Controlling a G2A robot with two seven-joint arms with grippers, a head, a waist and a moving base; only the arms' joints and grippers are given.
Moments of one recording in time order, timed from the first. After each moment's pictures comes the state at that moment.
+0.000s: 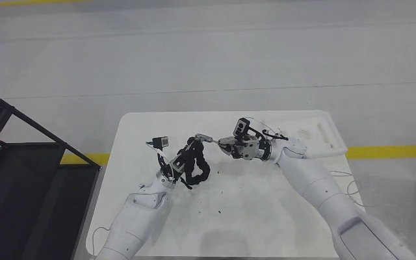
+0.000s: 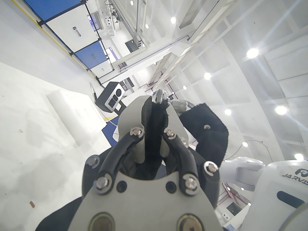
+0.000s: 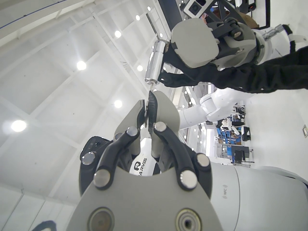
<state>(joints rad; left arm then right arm) 1.20 -1.27 -1.14 -1.18 -0.31 -0.92 -0.45 -0.67 -1.35 0.77 -0.73 1.12 0.05 1.42</state>
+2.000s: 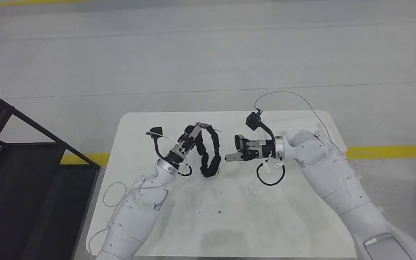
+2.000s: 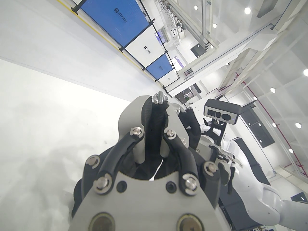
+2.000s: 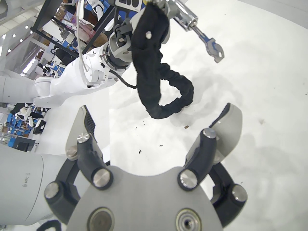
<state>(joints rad) 1.23 -1.28 -1.20 -1.37 0.29 -0.43 -0.07 -0.77 -1.19 0.94 -1.14 -0.07 -0.78 0.96</state>
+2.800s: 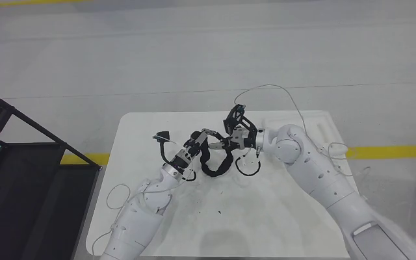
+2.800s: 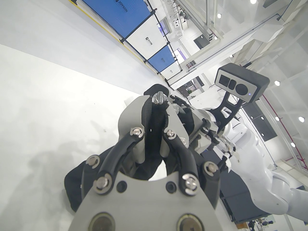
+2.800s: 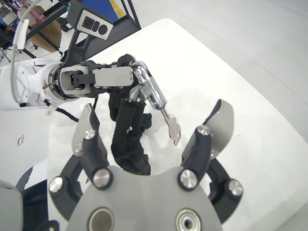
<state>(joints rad) 1.25 -1.29 -1.18 -1.38 0.33 -0.42 -0.08 -0.68 -1.27 0.80 -1.09 -0.64 -0.71 0.43</state>
